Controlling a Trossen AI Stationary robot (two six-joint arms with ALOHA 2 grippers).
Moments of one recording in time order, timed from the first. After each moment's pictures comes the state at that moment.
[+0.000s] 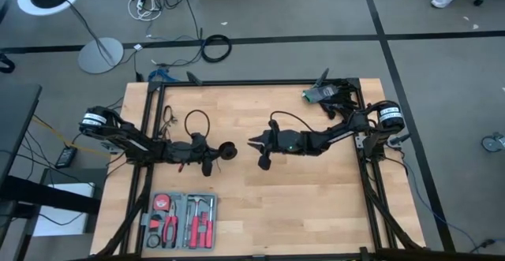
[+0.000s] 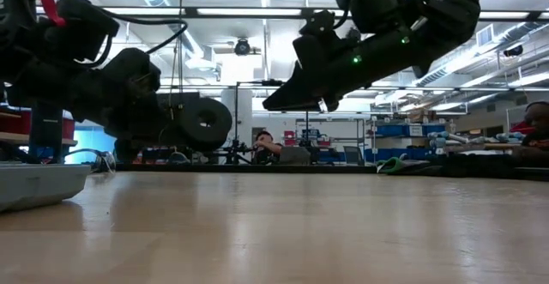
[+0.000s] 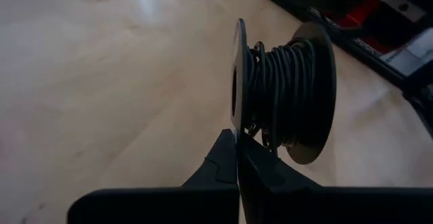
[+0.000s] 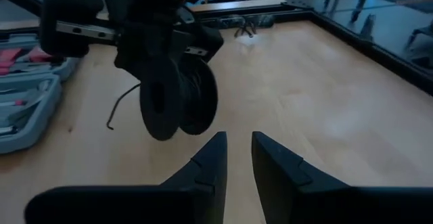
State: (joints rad) left arm -0.13 1.47 0.11 1.01 -0.30 -0.64; right arm 0.04 1.78 0.78 0.68 0.30 0.11
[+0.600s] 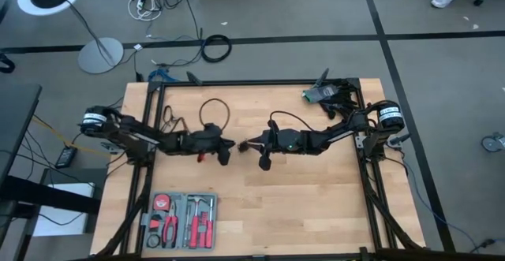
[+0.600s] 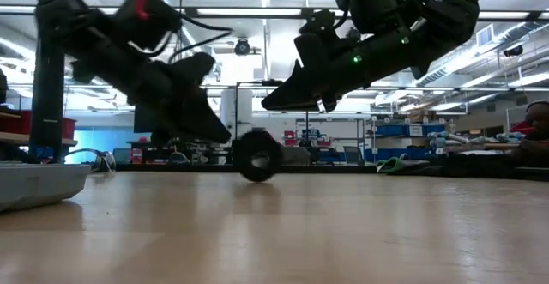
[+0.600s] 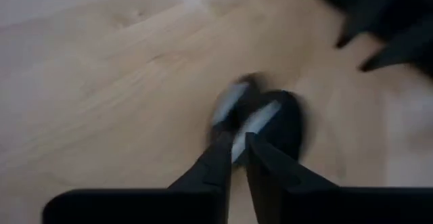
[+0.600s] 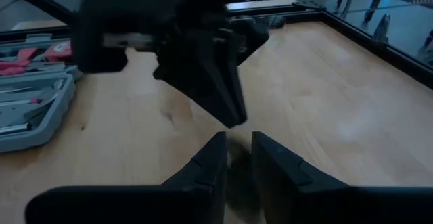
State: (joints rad) left arm 0.01 1.47 0.40 0.57 -0.27 -0.63; right arm 0.03 1.78 0.78 0.69 0.25 0.11
